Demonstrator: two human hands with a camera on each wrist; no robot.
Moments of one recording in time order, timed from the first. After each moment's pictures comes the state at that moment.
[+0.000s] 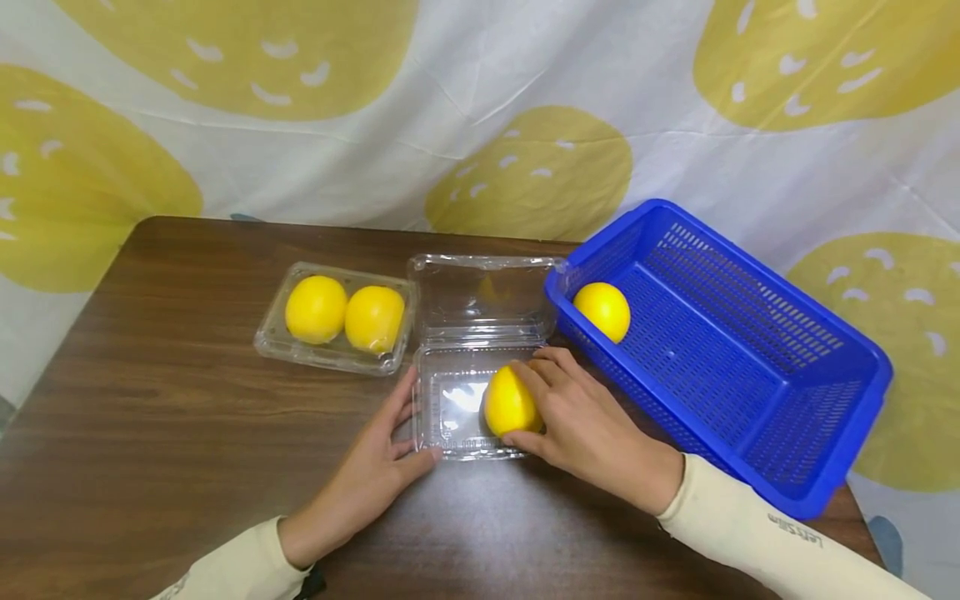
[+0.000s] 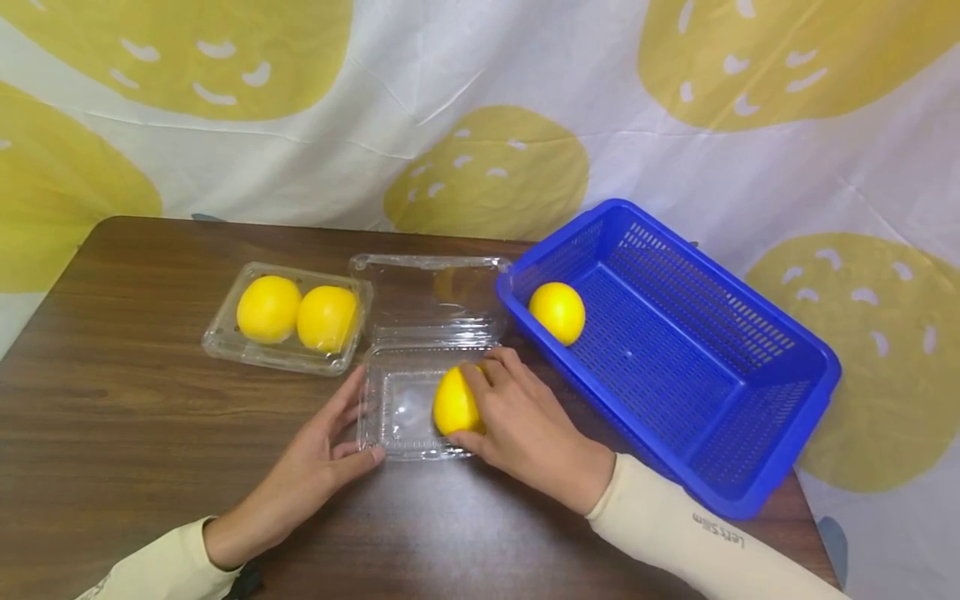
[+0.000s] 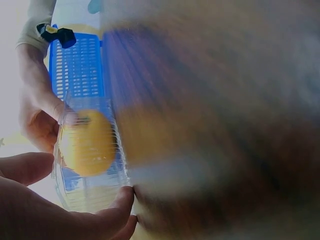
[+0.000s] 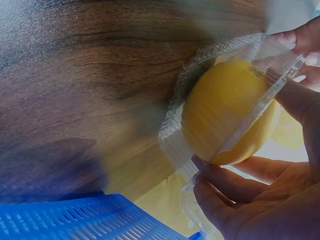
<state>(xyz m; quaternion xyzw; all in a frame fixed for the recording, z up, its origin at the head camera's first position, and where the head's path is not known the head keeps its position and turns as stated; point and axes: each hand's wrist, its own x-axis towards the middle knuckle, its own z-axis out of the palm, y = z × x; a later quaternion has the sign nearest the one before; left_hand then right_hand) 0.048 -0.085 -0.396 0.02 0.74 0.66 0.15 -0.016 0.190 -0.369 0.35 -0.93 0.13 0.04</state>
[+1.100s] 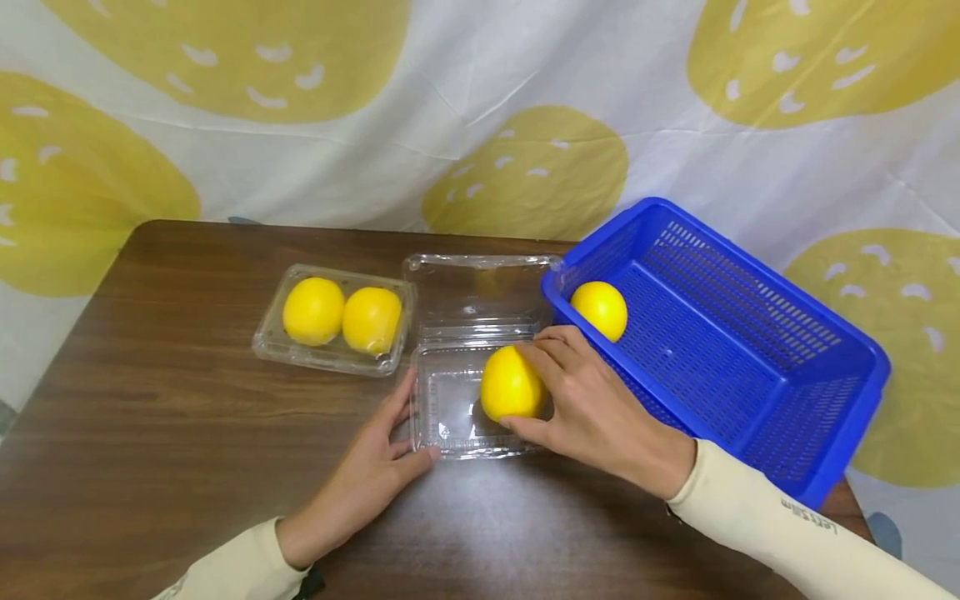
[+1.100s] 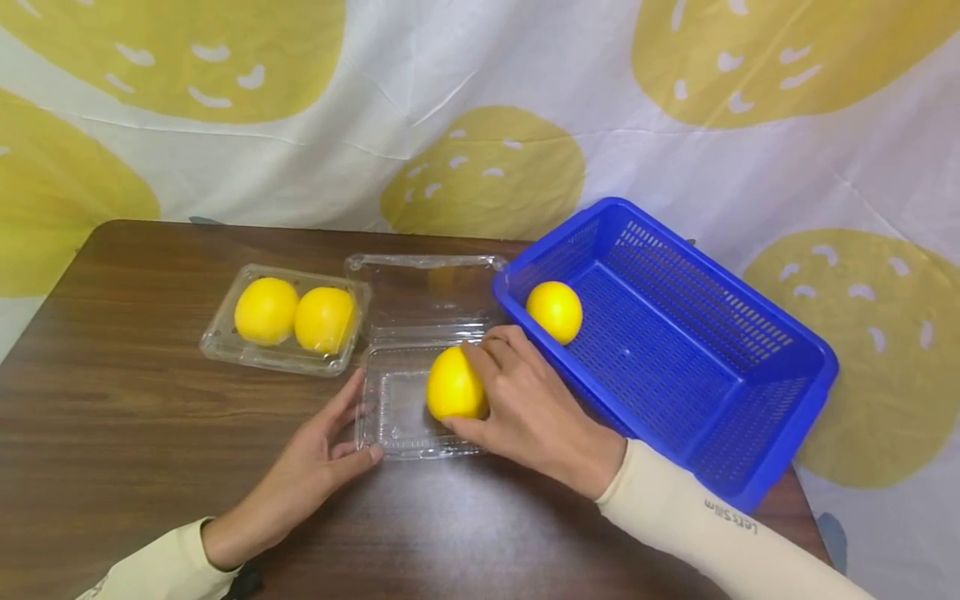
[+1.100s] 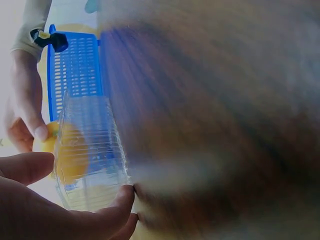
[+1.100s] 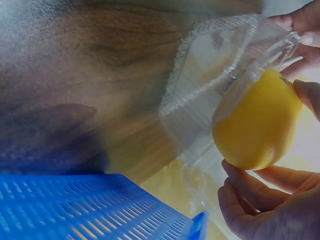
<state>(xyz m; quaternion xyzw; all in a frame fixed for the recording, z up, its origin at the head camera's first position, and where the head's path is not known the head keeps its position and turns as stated) 0.048 -0.084 -0.395 0.01 0.74 0.65 0.15 -0.027 0.196 -0.353 0.37 -0.90 0.18 0.12</state>
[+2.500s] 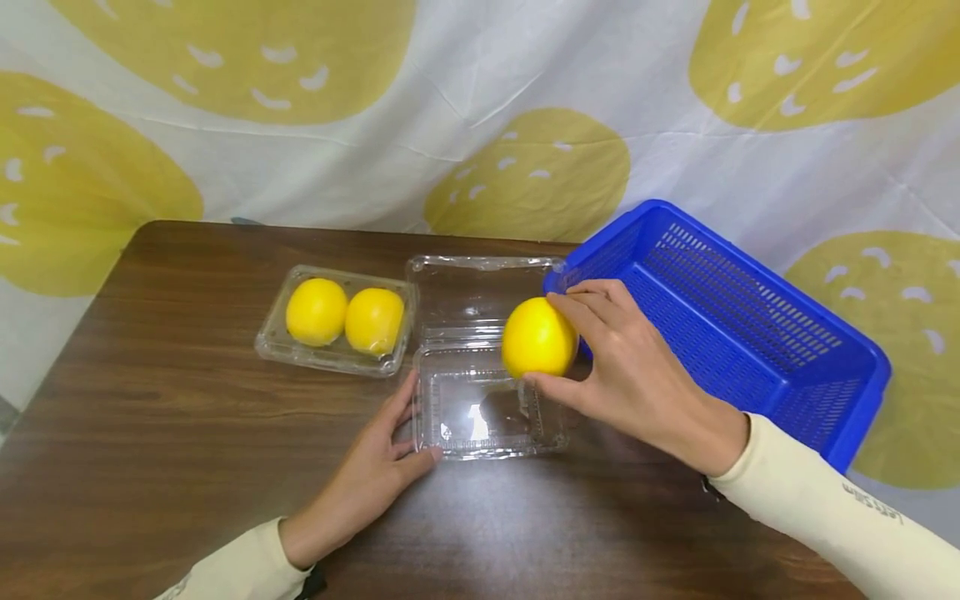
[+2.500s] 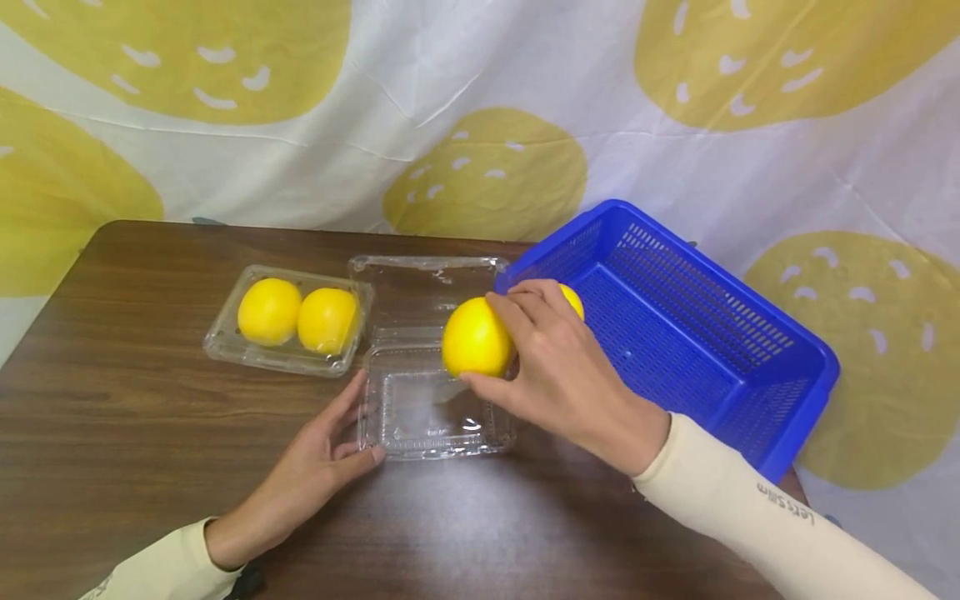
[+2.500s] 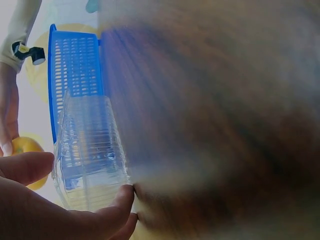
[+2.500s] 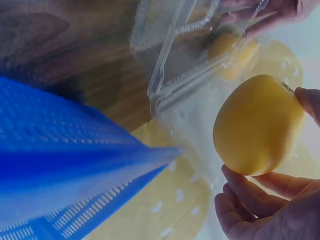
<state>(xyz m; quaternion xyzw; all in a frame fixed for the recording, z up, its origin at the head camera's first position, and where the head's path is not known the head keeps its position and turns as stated) 0.048 -0.085 -0.396 0.01 0.73 0.66 0.15 -0.043 0.209 -0.300 0.36 -0.89 0.22 0.16</state>
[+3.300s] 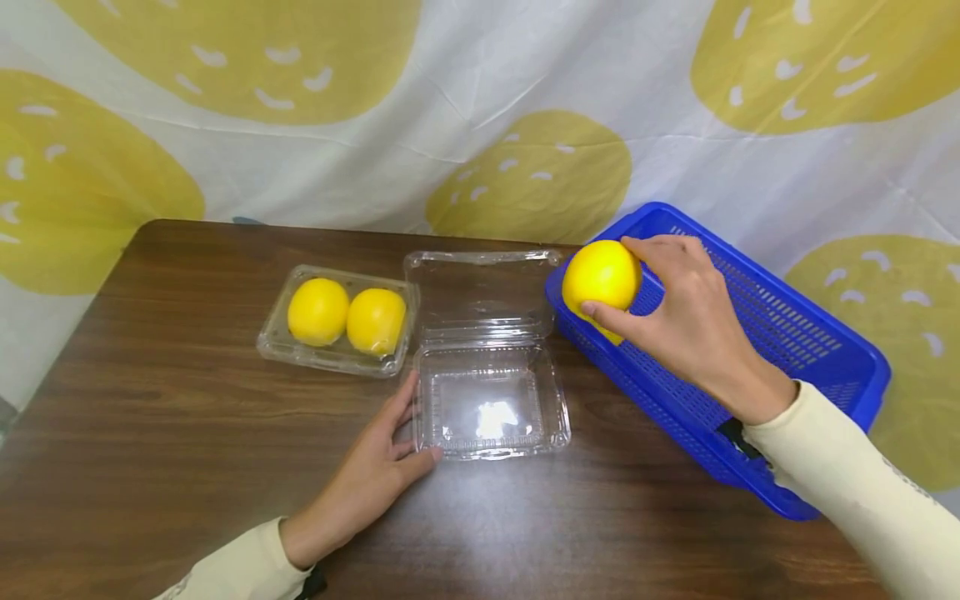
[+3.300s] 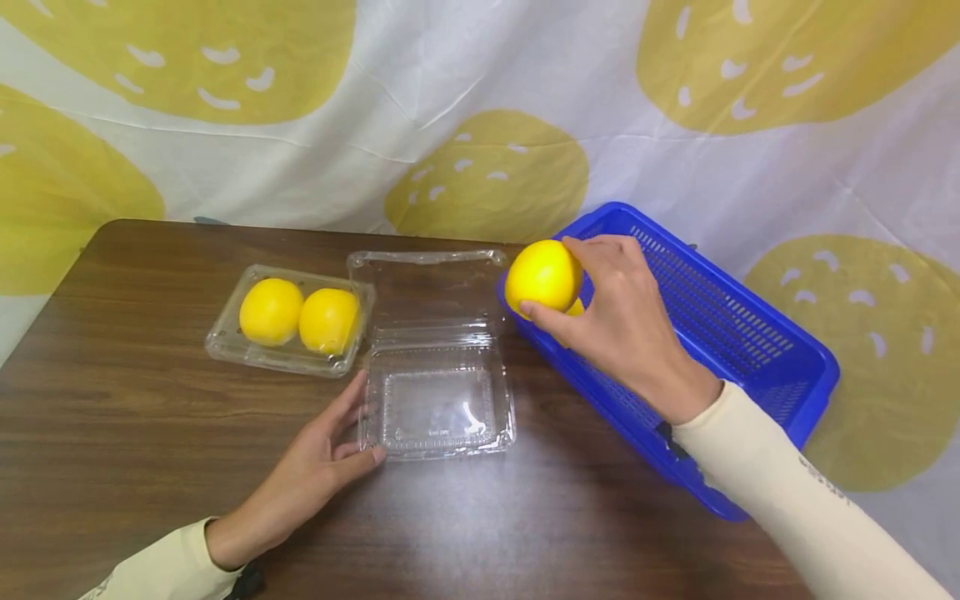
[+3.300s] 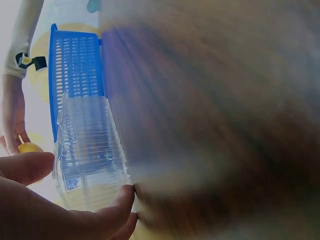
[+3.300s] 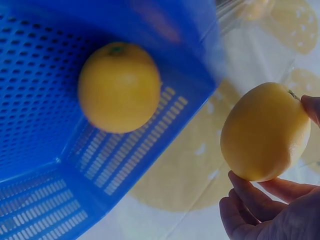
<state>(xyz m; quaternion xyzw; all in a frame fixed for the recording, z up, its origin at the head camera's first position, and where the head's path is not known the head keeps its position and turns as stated) 0.047 -0.085 -0.396 0.01 0.74 0.66 0.15 -0.081 0.252 -0.280 0.22 -0.93 0.26 0.17</state>
